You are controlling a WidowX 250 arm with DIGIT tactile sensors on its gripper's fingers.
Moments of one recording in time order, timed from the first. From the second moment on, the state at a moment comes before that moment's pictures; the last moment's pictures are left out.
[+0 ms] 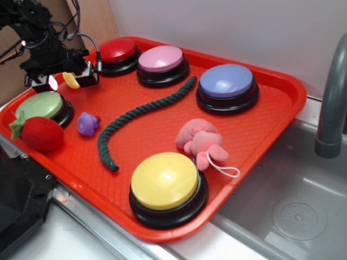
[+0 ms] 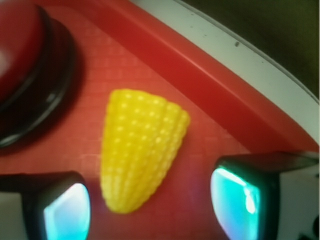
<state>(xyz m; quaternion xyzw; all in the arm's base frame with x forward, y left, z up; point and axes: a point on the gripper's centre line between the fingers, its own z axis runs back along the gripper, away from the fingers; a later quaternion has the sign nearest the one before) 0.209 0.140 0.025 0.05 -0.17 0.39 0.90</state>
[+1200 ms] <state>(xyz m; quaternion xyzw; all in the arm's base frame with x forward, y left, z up) 0.233 0.149 0.021 0.06 -0.18 0.39 0.90</state>
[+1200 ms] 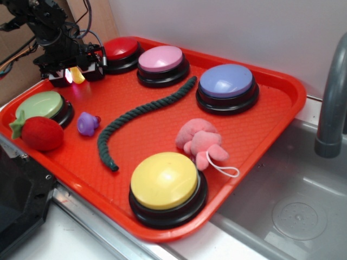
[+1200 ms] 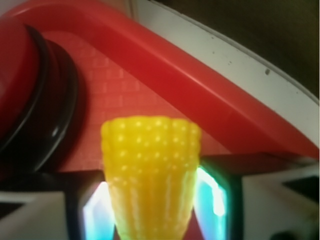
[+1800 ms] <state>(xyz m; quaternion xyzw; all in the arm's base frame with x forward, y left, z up) 0.231 0.086 0.093 0.01 -0.06 0.26 0.96</state>
